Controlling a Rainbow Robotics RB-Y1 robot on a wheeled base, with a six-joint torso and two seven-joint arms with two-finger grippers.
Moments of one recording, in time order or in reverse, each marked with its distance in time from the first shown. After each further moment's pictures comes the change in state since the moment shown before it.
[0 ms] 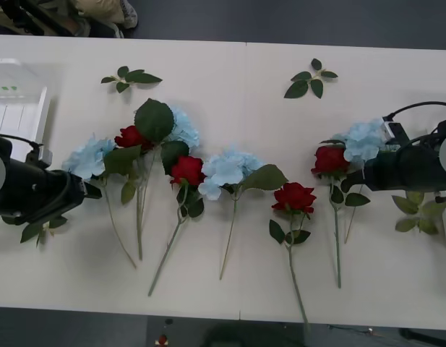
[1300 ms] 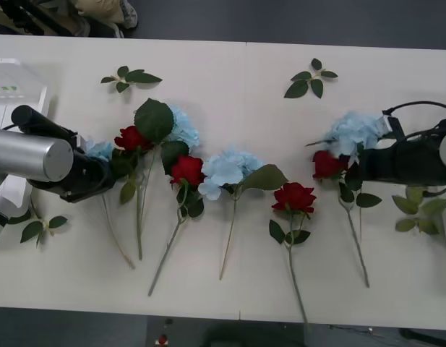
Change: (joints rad) right arm -0.050 0.003 0.002 0.155 -0.192 -0.117 0.050; left arm -0.255 -0.079 -0.223 0.392 -0.187 -0.201 -0.001
